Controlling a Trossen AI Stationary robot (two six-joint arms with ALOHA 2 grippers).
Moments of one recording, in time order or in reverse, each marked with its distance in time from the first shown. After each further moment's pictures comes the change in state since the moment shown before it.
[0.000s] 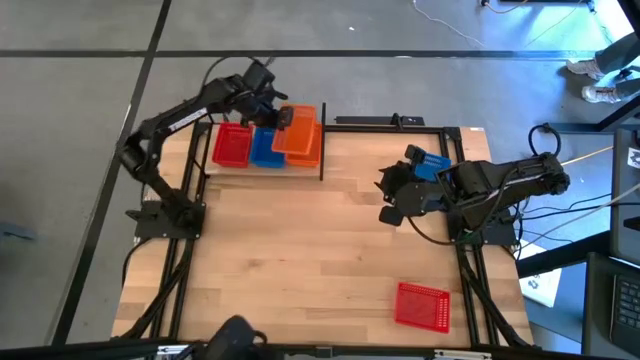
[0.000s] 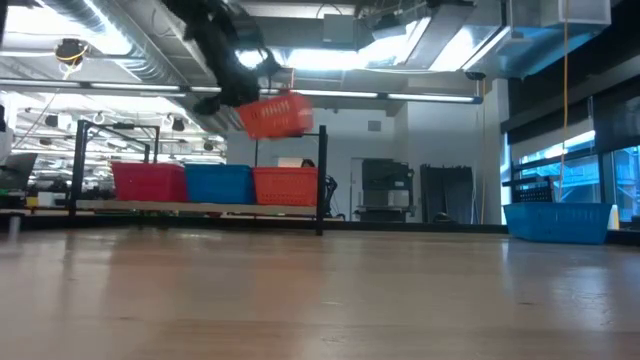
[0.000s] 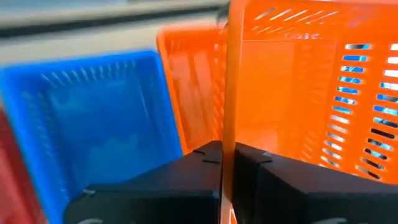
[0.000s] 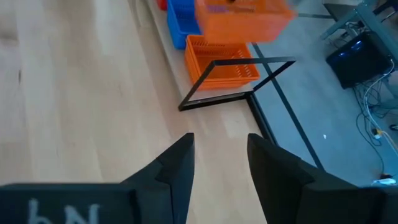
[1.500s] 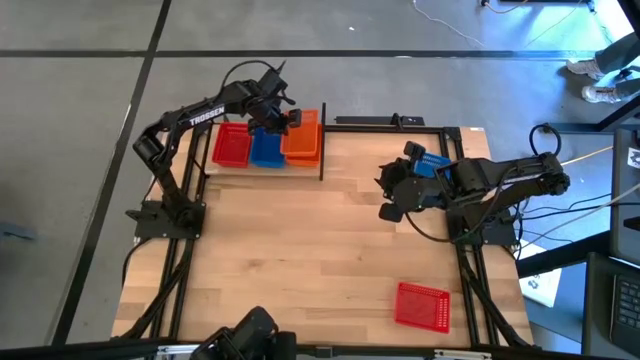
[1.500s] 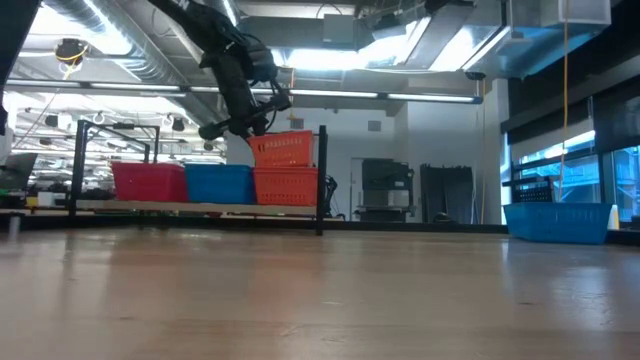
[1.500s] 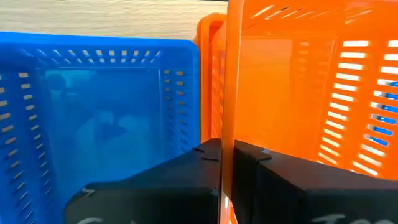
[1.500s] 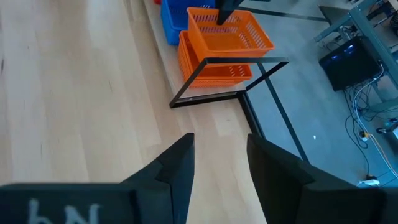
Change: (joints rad) left arm -0.011 0.156 -0.001 0.041 -0.050 -0.161; right arm -0.031 0.000 0.000 0.000 -0.002 -0.067
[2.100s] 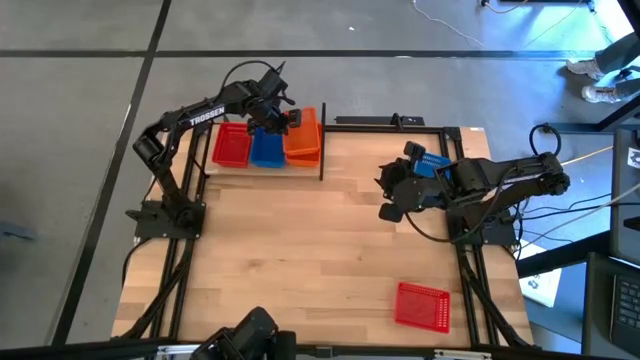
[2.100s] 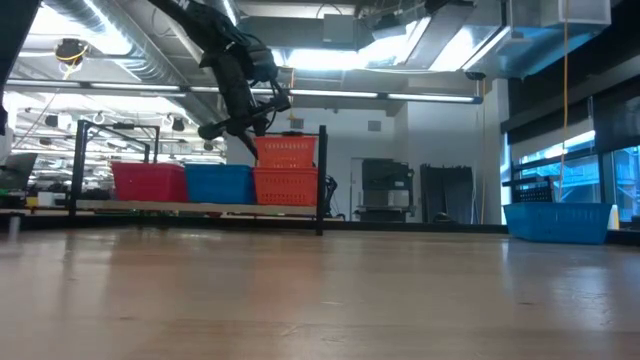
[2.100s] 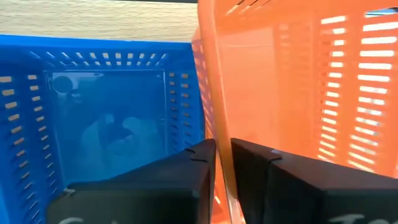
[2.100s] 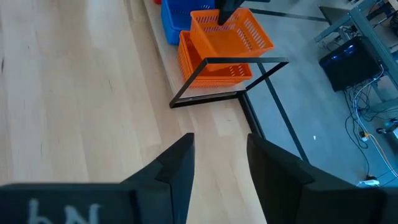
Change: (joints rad) left arm -0.003 0.000 0.000 -0.004 -0.024 0.002; right arm 0.000 0.000 0.000 0.000 0.000 0.000
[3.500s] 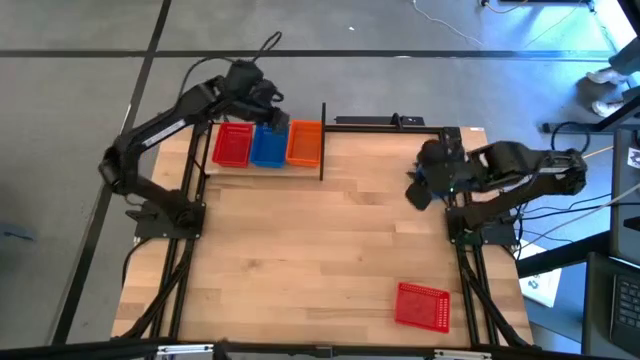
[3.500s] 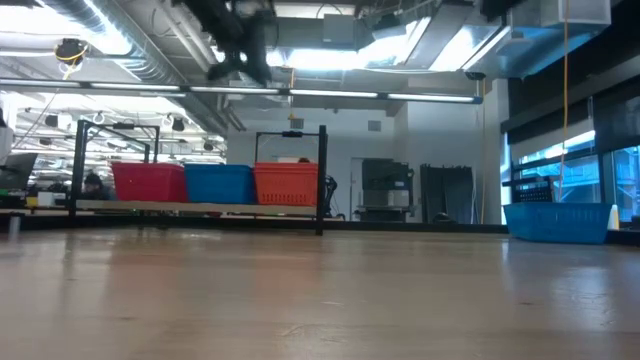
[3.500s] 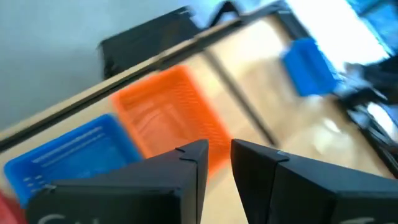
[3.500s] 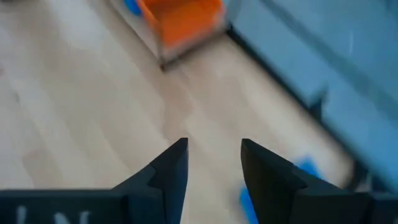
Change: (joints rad) left arm -0.086 -0.309 0.000 0.070 0.002 0.439; right arm -0.048 -0.164 0.000 -0.288 -0.131 0.488
